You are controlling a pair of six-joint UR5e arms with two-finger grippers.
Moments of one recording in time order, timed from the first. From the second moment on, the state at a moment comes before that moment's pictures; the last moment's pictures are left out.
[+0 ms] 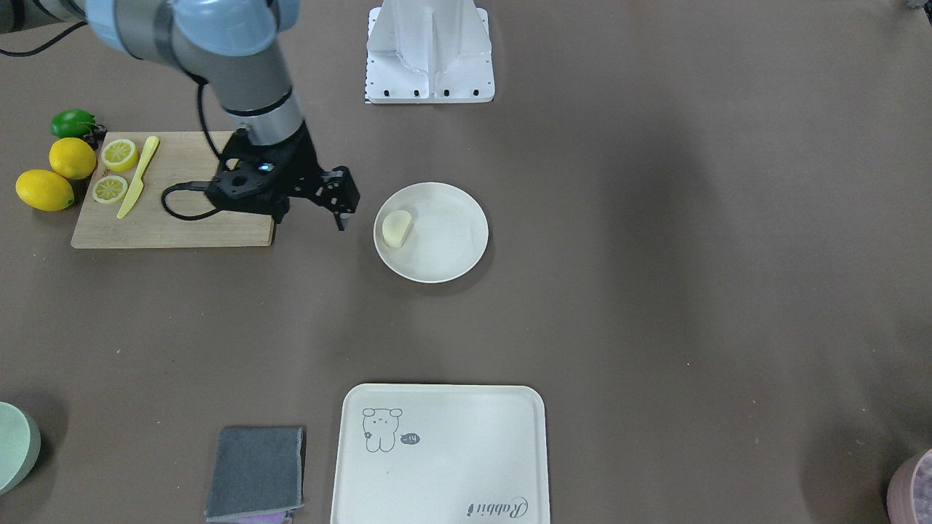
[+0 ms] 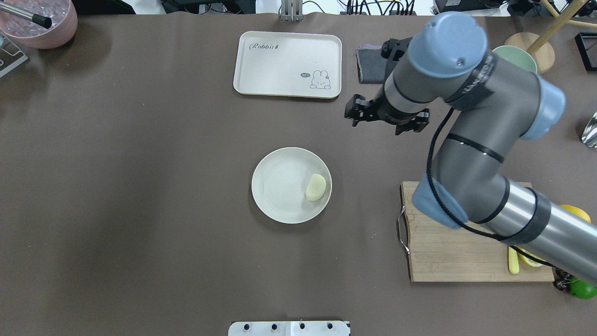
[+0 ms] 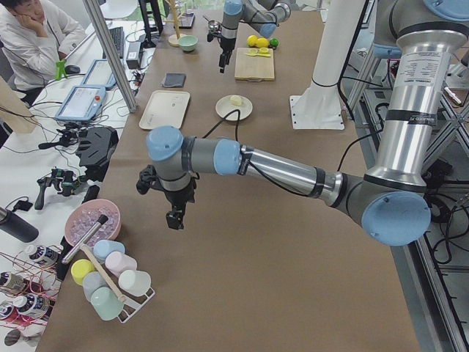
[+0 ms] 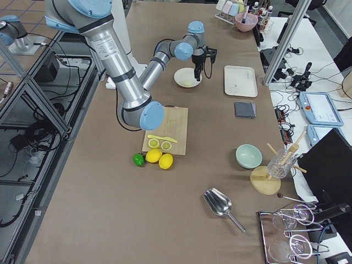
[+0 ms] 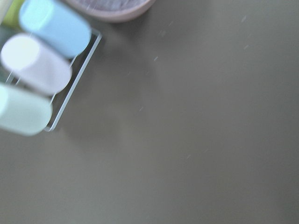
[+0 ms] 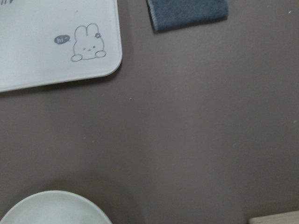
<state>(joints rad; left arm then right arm) -1.62 -1.61 -1.67 -1.40 -2.33 0.24 0.77 -1.03 1.89 -1.67 1.96 1.21</state>
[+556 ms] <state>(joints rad) -1.64 -1.51 -1.64 -1.55 -2.34 0.08 1.09 -1.25 1.90 -1.68 2.21 0.77</state>
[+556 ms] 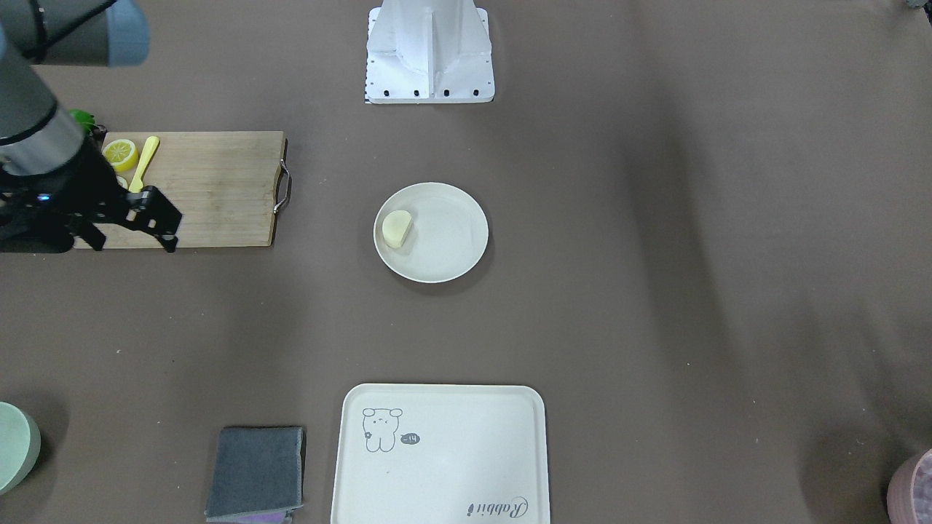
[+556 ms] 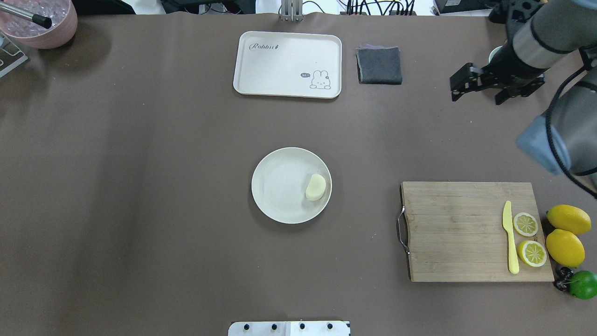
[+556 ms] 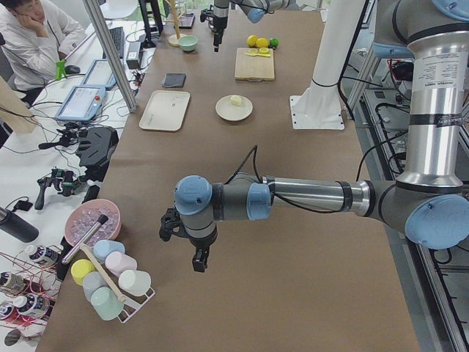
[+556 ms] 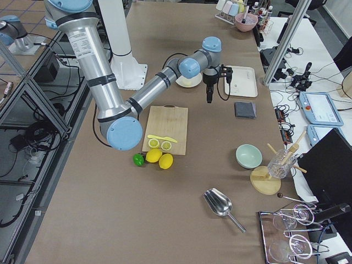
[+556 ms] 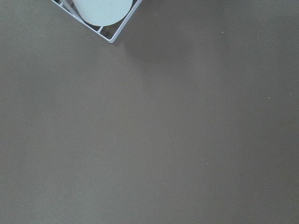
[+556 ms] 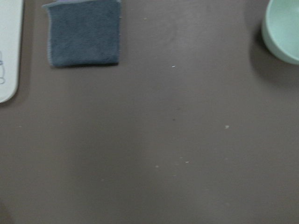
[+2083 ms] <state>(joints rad) -1.64 -1.55 -1.65 -1.58 -2.35 0.04 1.62 -1.70 1.75 -1.80 2.31 -0.18</state>
